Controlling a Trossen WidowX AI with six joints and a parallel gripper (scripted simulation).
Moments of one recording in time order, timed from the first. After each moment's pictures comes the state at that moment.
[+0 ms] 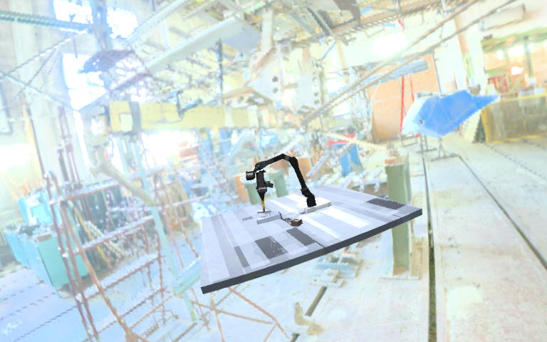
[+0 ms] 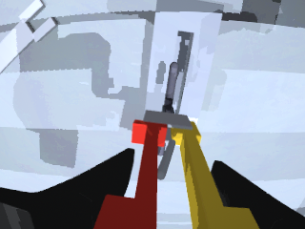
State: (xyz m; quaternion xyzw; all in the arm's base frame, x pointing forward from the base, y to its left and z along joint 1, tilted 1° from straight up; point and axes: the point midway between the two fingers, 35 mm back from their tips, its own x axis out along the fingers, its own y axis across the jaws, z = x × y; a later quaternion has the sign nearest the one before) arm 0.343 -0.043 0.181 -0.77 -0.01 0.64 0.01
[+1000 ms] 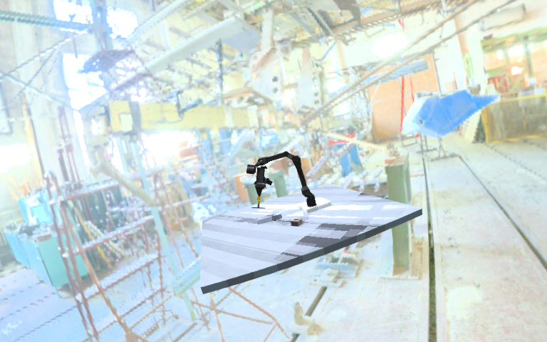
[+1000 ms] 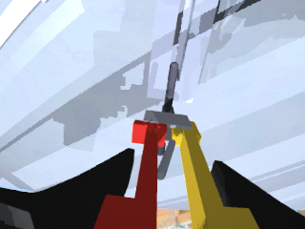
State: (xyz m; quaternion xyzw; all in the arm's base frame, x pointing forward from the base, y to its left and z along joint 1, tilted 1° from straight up) arm 0.353 -0.041 0.219 -0.82 -0.02 0.57 0.01
